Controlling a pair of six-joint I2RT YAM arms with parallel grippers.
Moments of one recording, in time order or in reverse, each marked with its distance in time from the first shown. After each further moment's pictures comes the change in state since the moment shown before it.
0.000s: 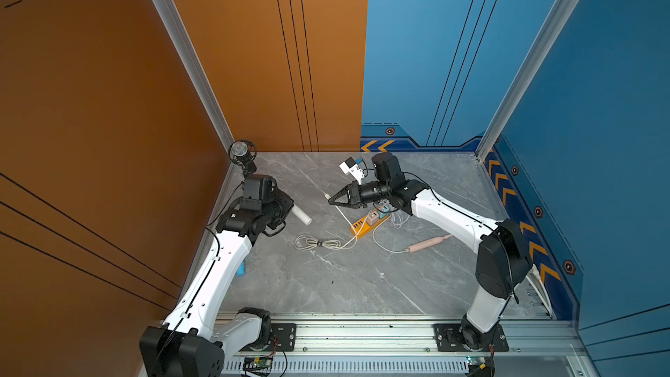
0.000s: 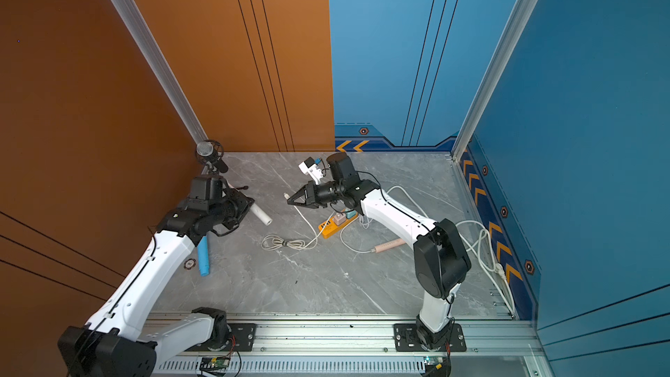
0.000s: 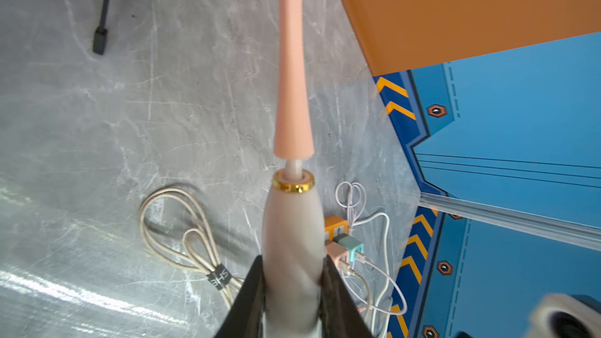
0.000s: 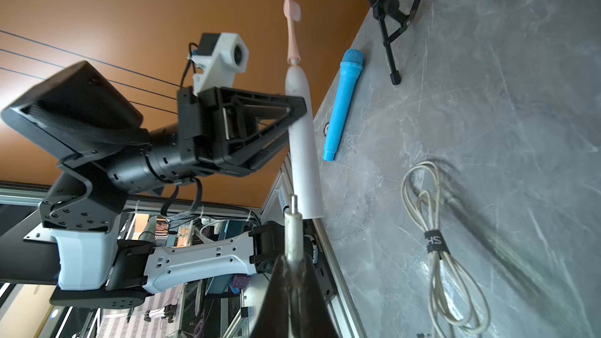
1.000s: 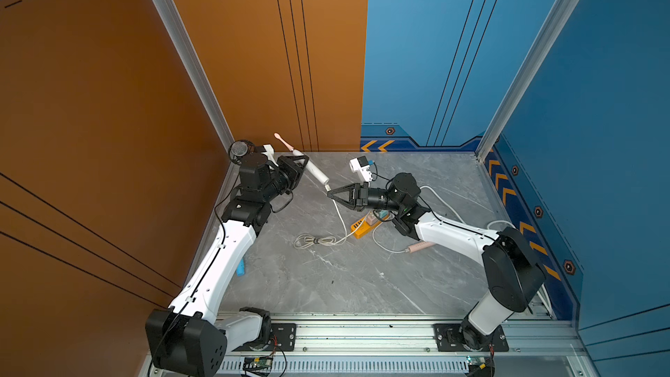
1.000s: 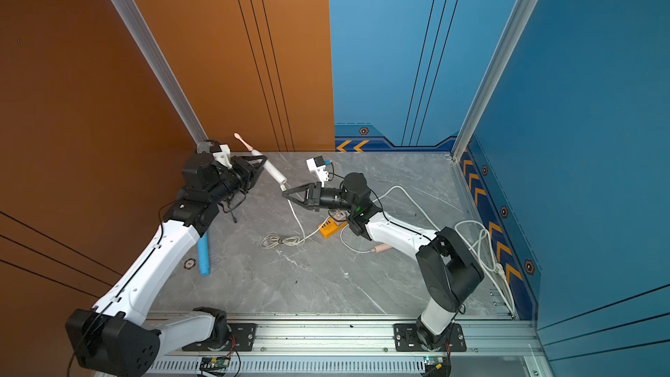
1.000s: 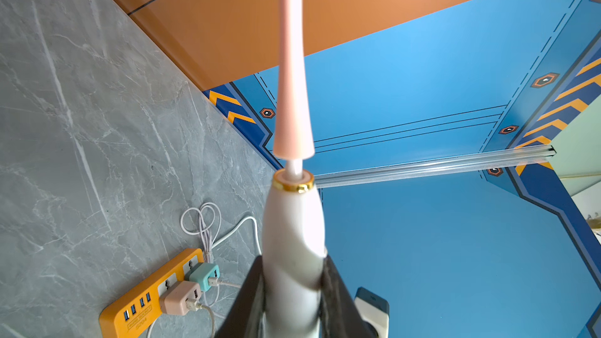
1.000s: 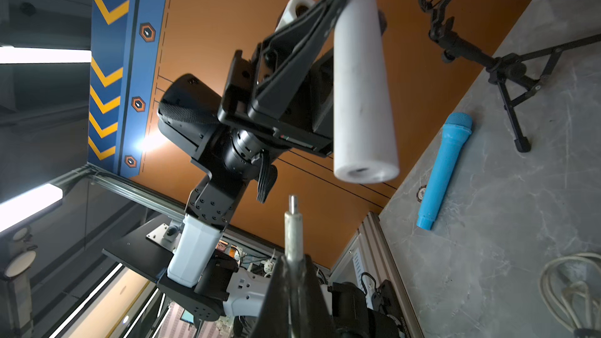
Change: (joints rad) left arm -0.020 0.082 0.019 0.568 0.219 -0.118; right arm 0.015 -0.073 -0.329 0.969 0.094 0.578
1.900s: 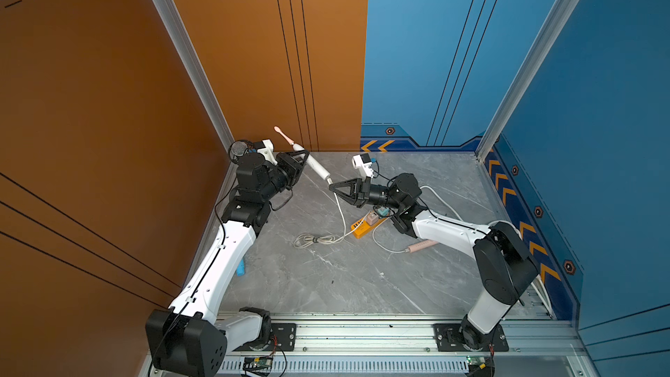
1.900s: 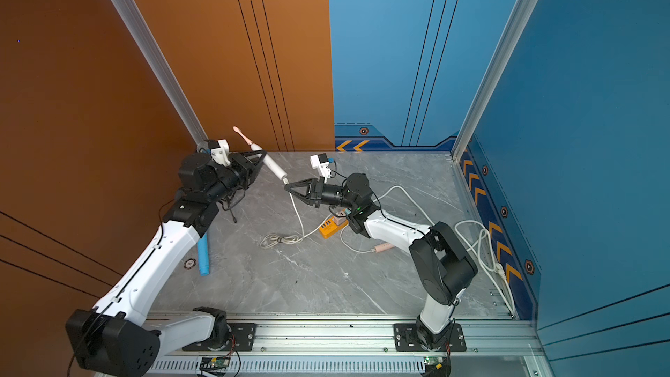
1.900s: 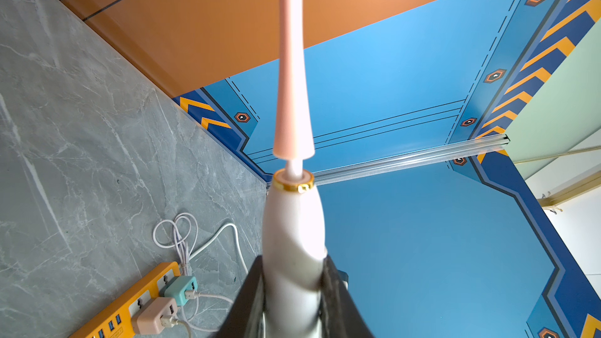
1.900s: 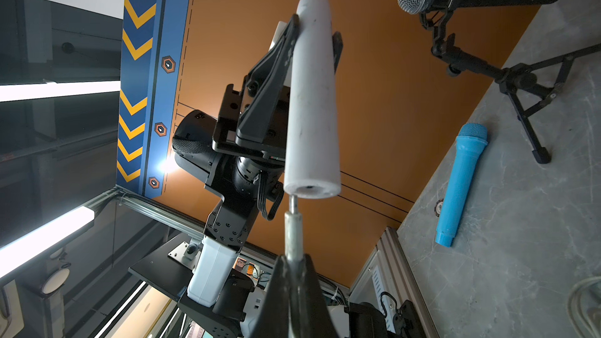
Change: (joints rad) left arm 0.003 -0.004 -0.002 0.090 0.029 -0.017; right arm -0.014 0.037 0.006 0.093 0.015 0.100
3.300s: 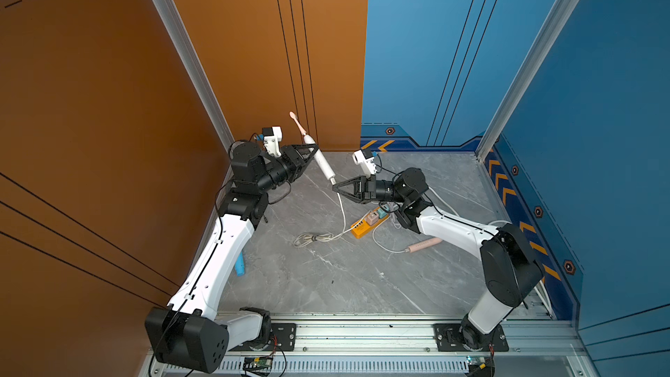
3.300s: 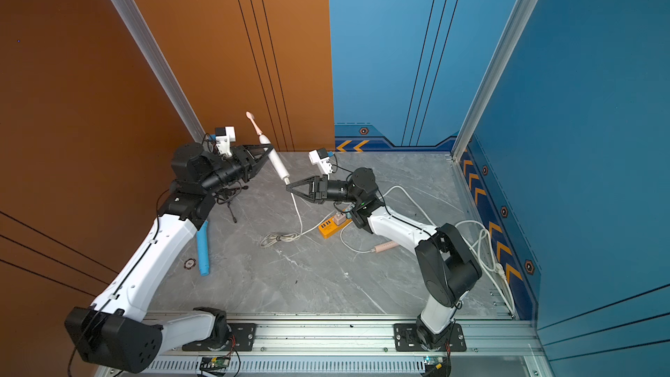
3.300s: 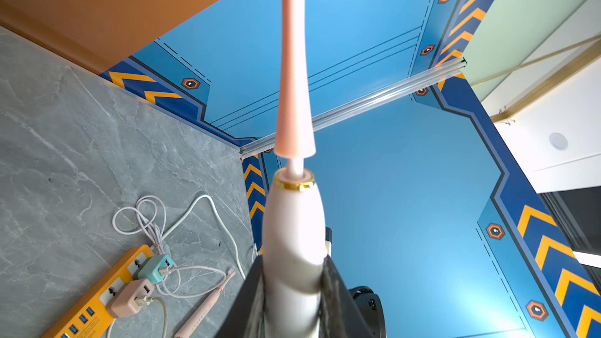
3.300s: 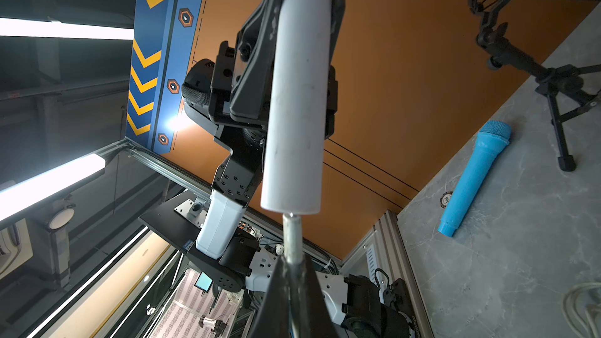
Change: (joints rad) left arm 0.002 0.036 0.133 -0.036 0.262 0.110; right arm -0.034 -0.034 0.040 -0.003 -0.164 -0.055
